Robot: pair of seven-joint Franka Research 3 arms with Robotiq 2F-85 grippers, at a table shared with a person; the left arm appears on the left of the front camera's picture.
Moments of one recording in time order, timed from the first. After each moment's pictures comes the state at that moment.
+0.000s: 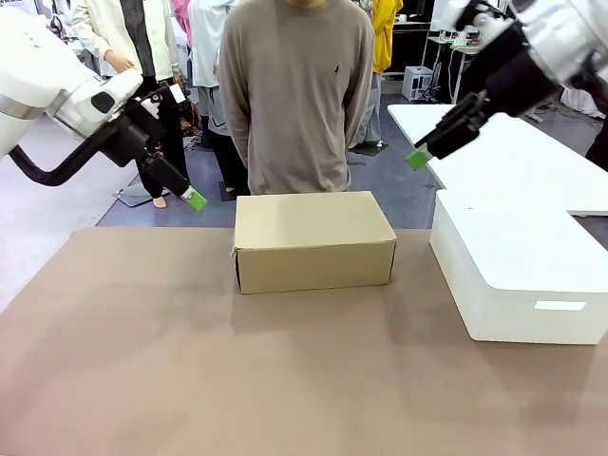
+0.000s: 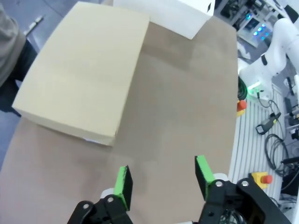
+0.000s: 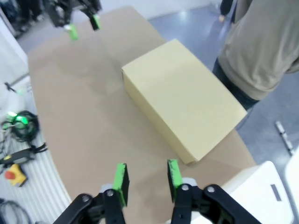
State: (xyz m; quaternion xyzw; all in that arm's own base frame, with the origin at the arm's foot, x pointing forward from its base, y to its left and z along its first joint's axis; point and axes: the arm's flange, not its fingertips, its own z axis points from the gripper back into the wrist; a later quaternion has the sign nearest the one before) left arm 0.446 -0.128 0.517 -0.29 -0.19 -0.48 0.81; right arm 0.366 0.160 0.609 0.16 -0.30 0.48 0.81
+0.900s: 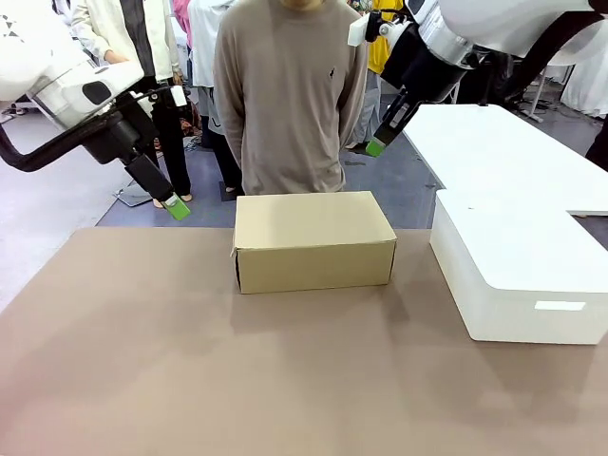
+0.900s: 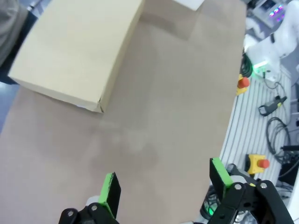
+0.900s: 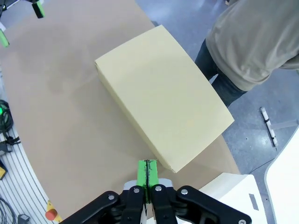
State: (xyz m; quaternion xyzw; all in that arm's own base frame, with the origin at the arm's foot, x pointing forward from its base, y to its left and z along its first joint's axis) left arm 0.401 -0.138 0.541 -0.22 -0.15 -0.48 0.84; right arm 0.430 0.230 0.607 0.07 -0.25 0.51 0.82
